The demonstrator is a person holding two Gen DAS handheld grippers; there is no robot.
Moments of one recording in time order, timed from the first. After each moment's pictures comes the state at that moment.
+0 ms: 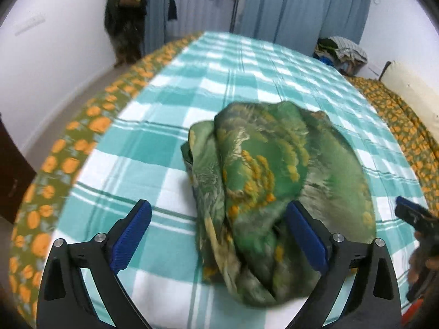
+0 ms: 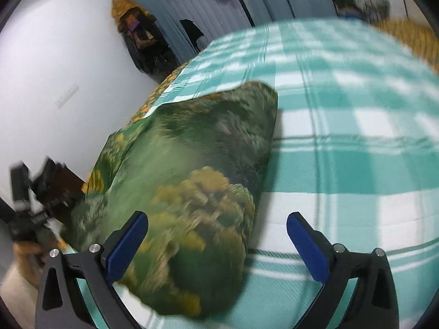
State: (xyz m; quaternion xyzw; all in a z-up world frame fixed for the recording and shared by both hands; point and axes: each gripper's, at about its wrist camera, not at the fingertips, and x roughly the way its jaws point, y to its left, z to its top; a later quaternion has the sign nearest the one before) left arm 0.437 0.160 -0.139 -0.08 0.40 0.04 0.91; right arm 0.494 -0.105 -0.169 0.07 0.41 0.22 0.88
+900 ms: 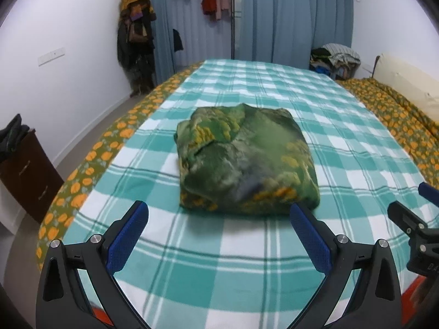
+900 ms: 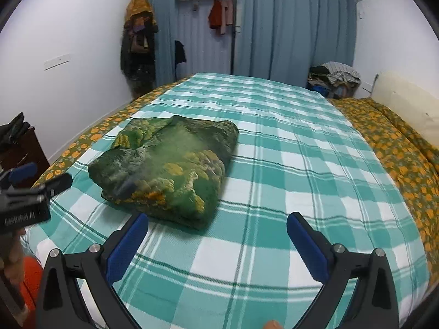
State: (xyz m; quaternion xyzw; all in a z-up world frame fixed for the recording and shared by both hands) left arm 0.286 0.077 -0.093 -0.03 0.34 0.08 0.94; right arm 0.312 -0.111 -0.089 -0.06 0.34 0.09 0.94
